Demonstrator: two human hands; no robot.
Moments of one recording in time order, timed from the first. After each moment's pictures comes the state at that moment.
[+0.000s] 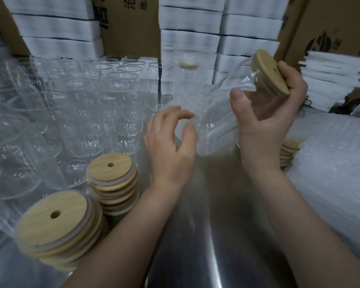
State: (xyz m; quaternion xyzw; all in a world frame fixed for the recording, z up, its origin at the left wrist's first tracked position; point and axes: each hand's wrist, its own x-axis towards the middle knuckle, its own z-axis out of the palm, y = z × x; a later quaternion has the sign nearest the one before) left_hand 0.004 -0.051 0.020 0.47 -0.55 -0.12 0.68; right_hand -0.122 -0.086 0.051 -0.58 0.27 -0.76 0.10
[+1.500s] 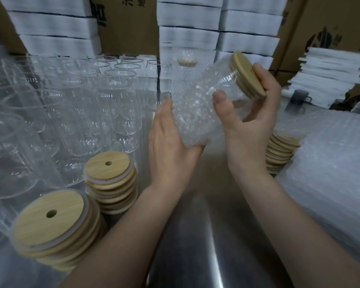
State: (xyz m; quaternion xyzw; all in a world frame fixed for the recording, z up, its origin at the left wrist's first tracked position) left_hand 0.006 -0.071 0.005 0.54 -0.60 -0.03 0.59; right_hand -0.104 -0.074 0.049 -0.58 0.29 -0.75 0.15
